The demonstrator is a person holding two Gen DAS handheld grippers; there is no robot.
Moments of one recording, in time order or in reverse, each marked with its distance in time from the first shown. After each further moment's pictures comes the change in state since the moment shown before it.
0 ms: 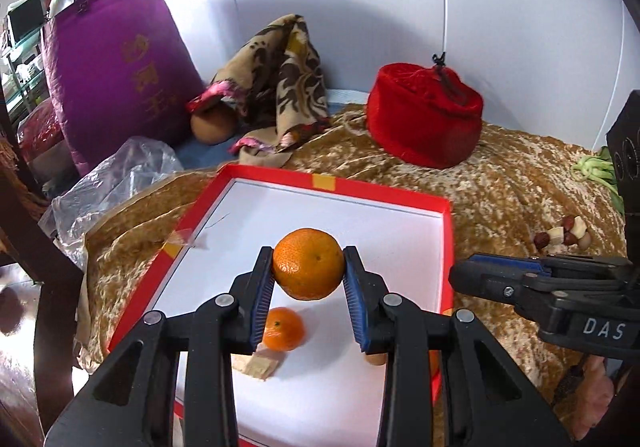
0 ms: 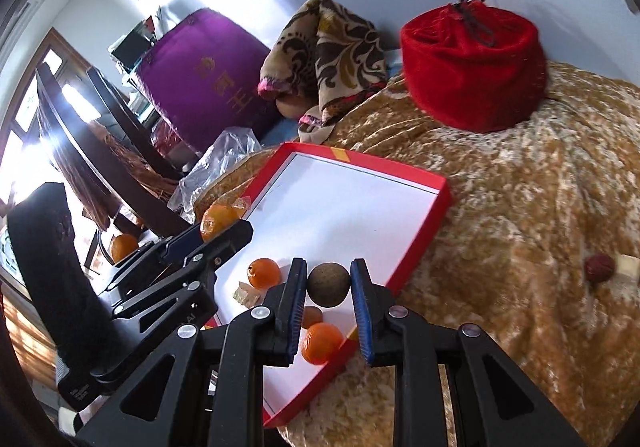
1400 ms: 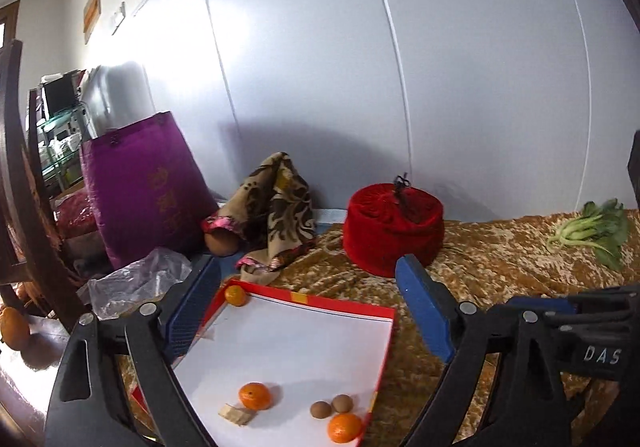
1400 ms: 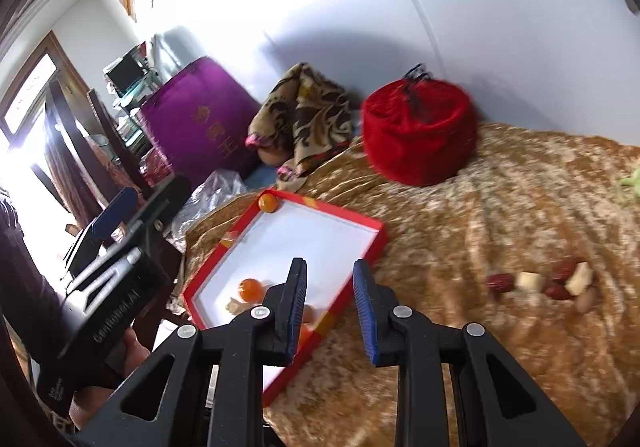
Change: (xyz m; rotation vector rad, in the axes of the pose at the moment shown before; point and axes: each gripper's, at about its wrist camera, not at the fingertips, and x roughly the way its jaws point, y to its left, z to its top) left arm -0.084 -0.066 0.038 0.037 -0.359 0.060; right arm -0.100 -0.001 -0.002 -0.017 -0.169 -0.150
